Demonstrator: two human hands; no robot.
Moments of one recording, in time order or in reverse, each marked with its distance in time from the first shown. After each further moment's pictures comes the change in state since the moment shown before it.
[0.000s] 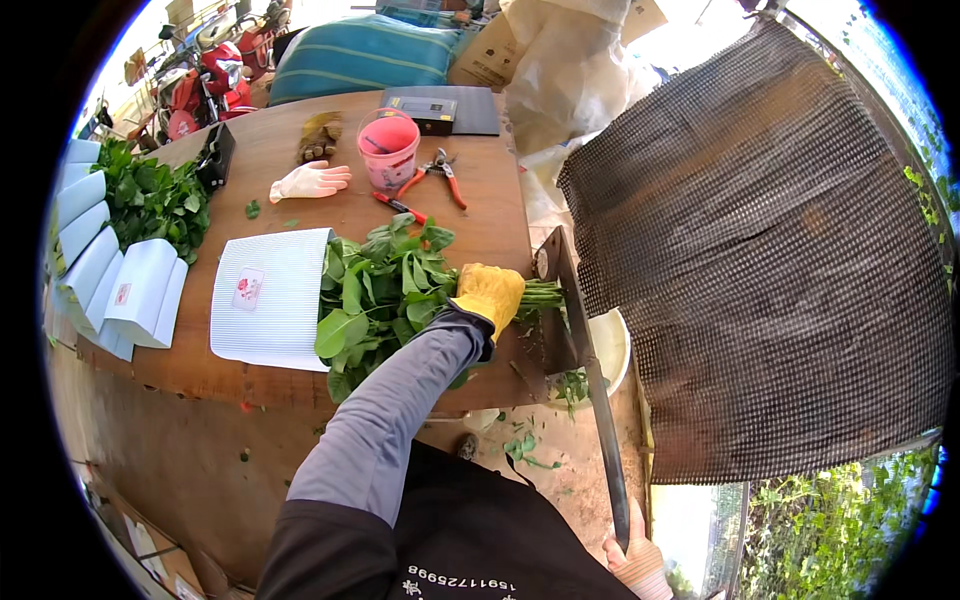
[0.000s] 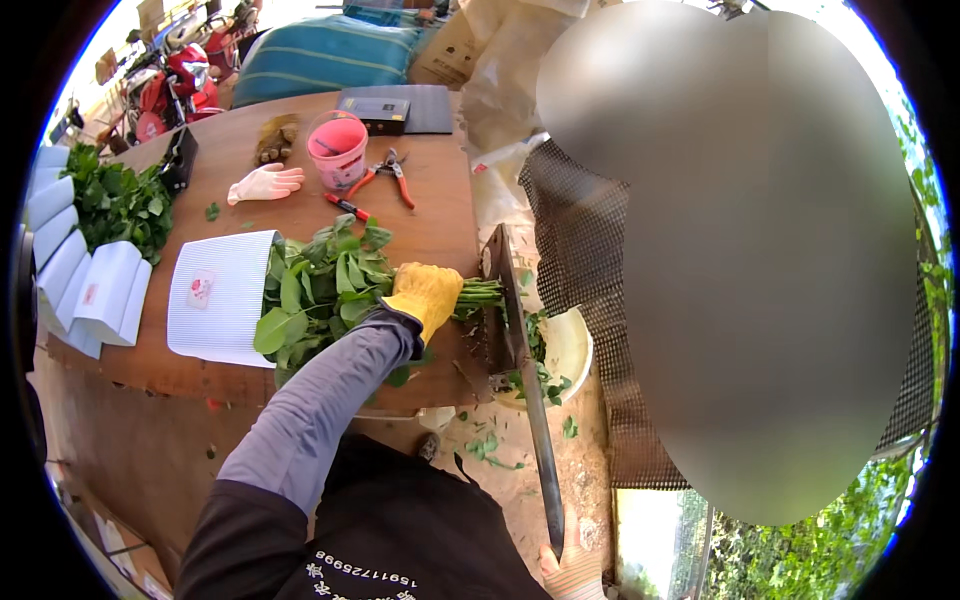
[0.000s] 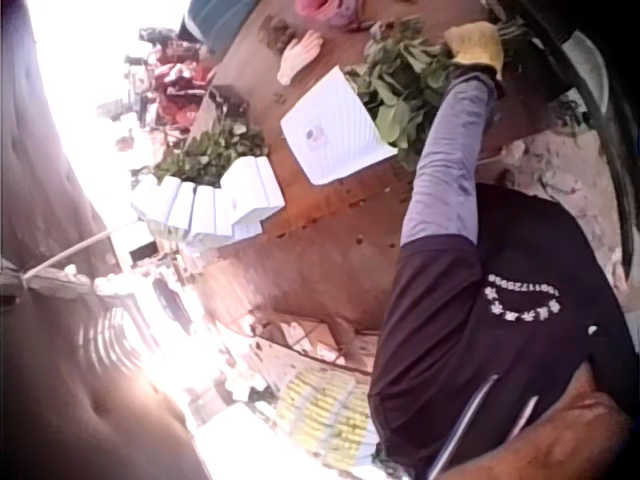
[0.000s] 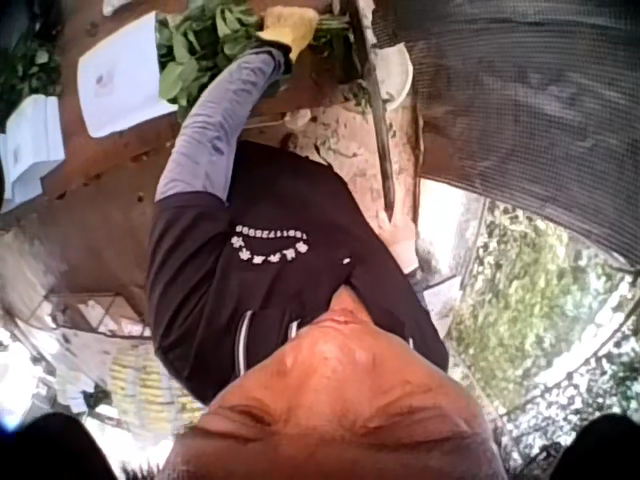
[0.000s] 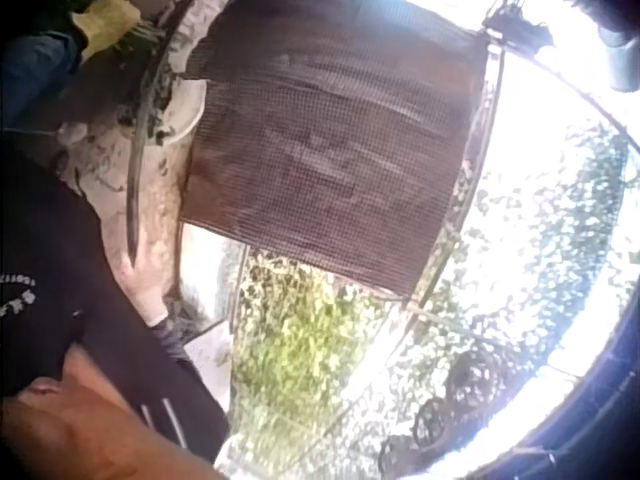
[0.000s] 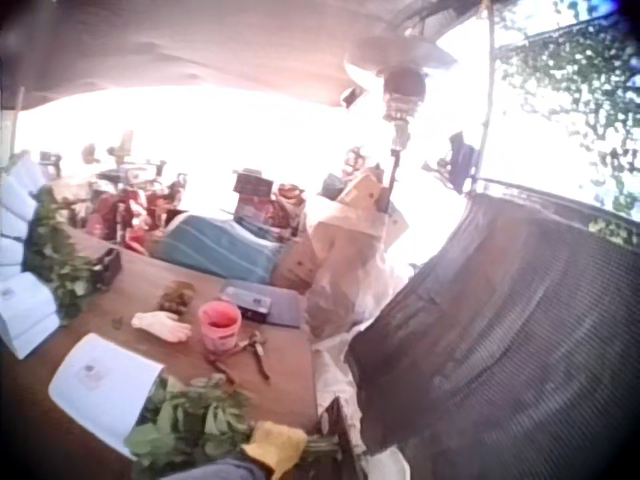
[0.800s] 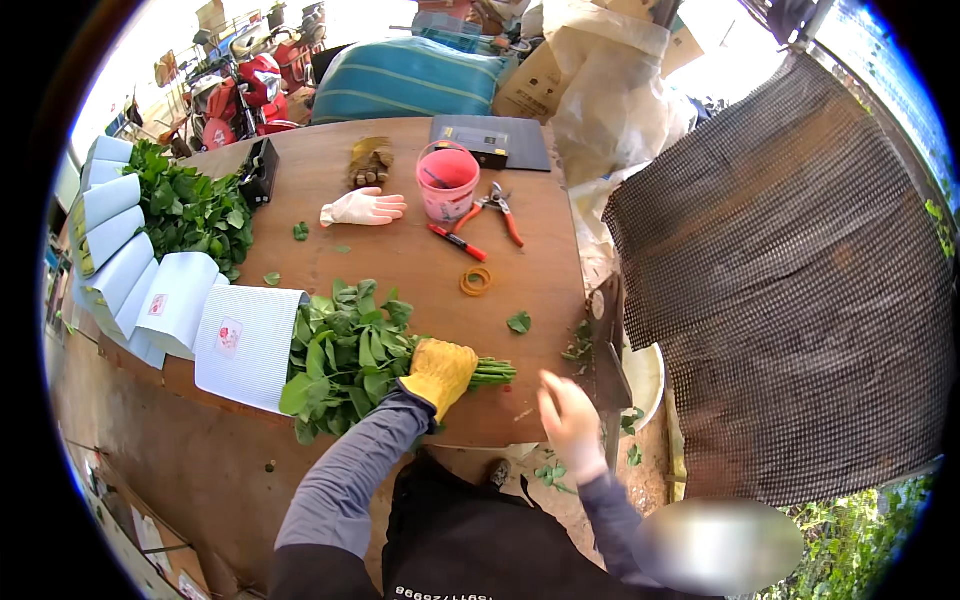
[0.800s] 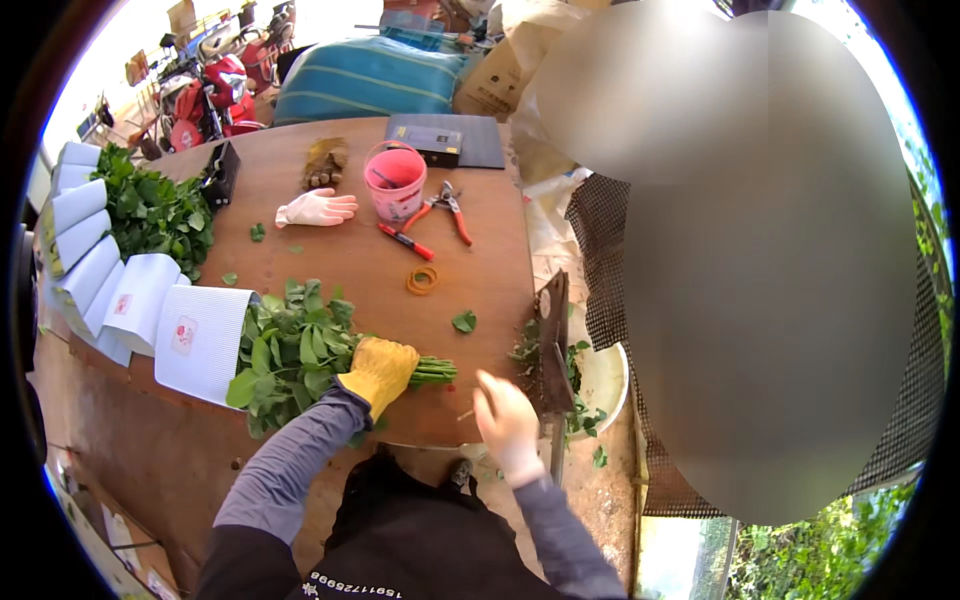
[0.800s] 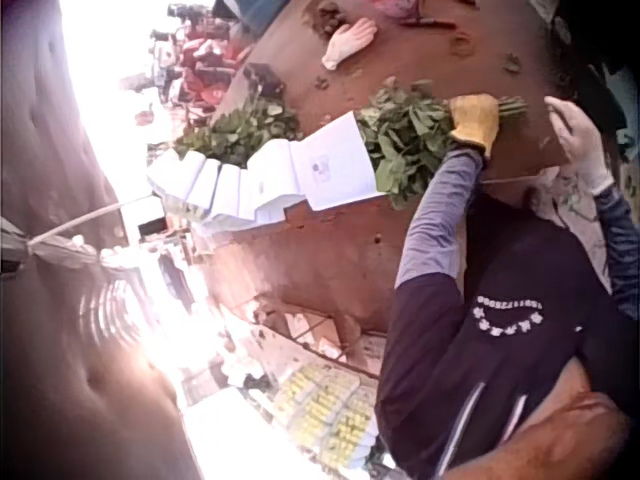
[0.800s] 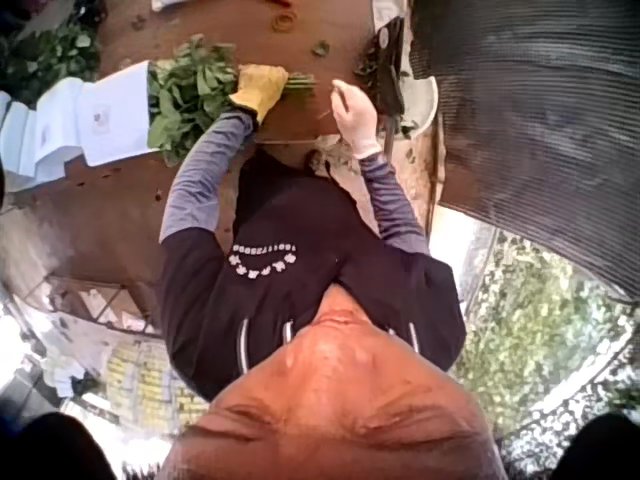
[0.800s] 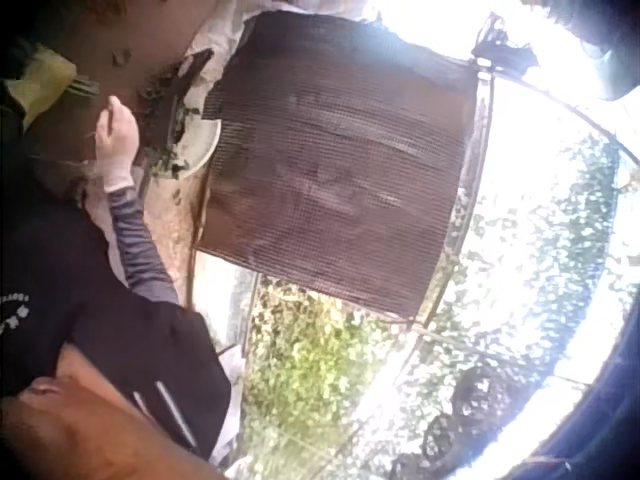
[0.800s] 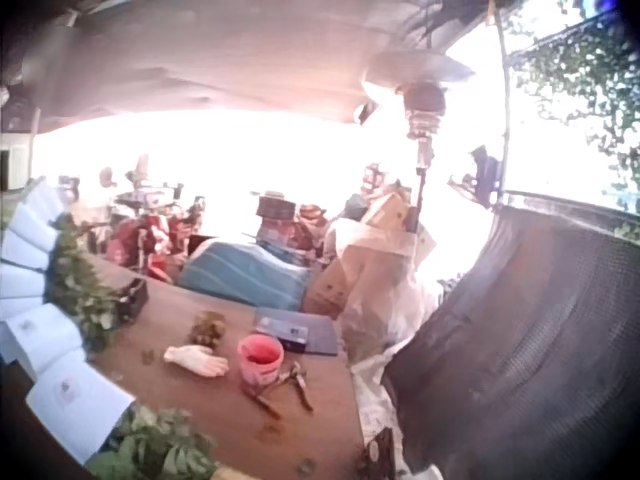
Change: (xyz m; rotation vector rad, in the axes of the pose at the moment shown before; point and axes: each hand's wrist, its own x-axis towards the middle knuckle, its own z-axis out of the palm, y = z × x) left_hand -0.133 -0.143 0.022 0.122 0.026 0.059; right_hand 0.285 -0.236 0.013 0.637 0.495 -0.550
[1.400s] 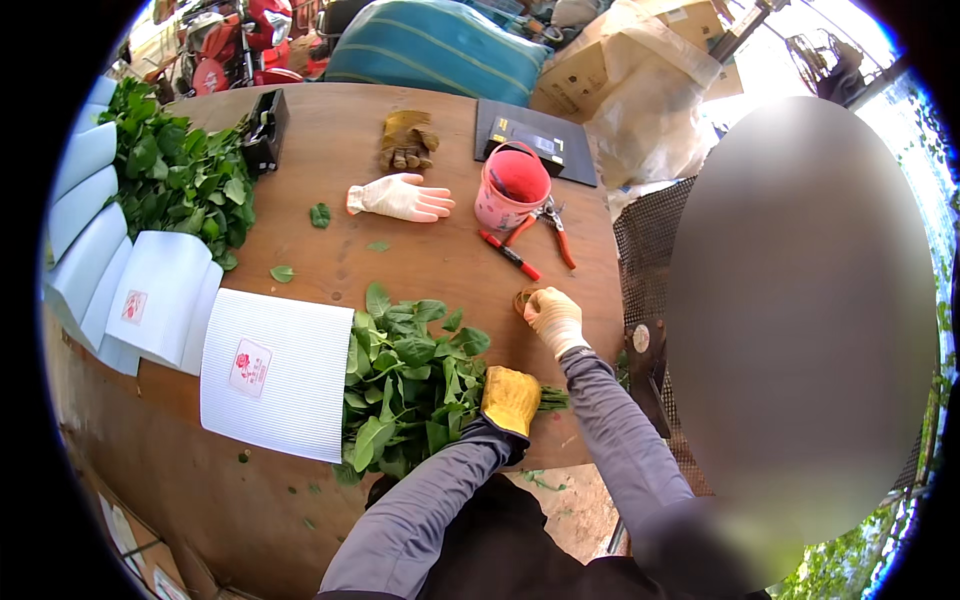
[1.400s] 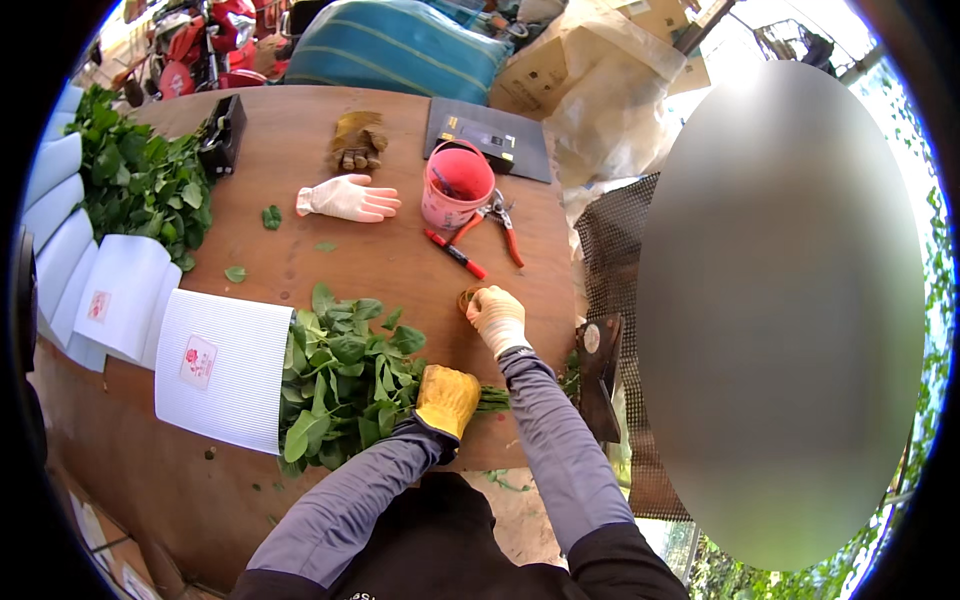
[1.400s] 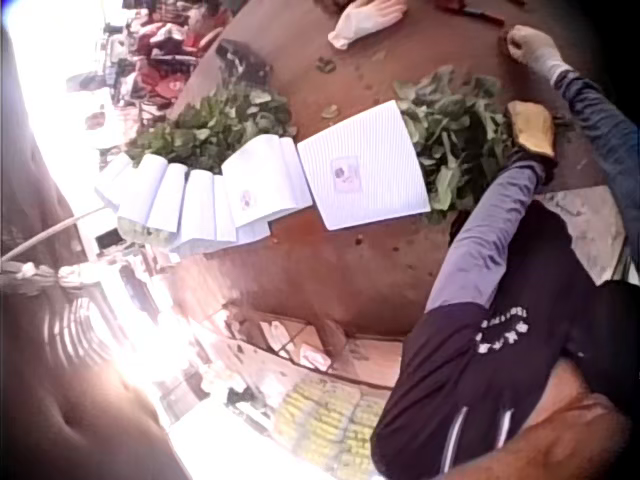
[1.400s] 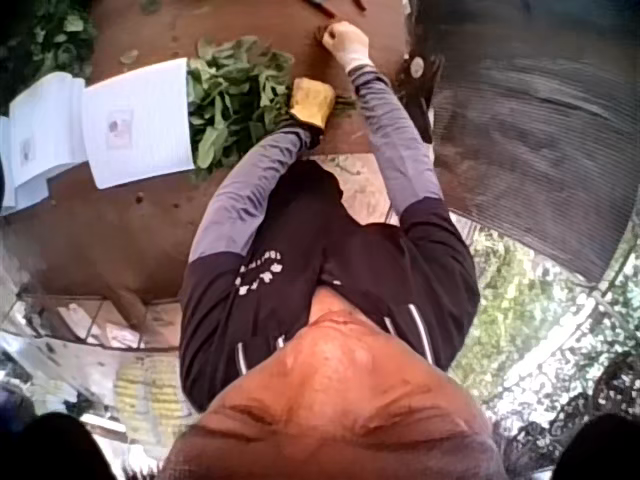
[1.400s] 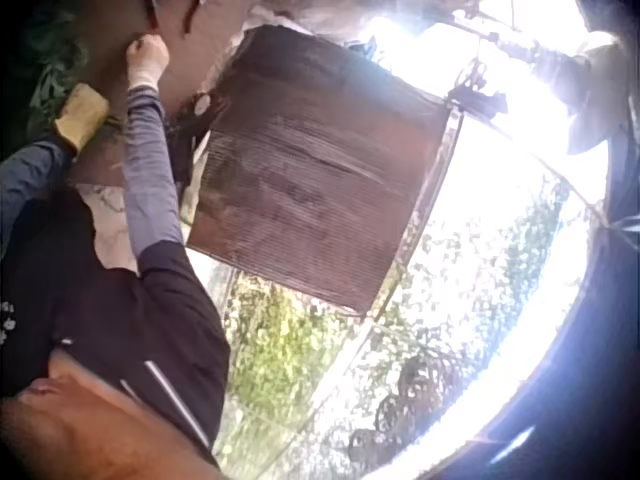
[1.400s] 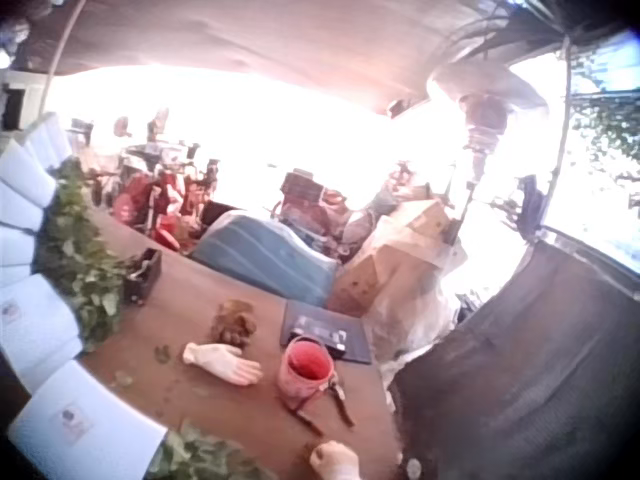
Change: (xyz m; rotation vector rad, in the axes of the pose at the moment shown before) left_hand 0.013 0.010 0.030 -0.250 -0.059 -0.191; right_hand 0.206 0.046 0.184 -0.630 -0.360 0.063
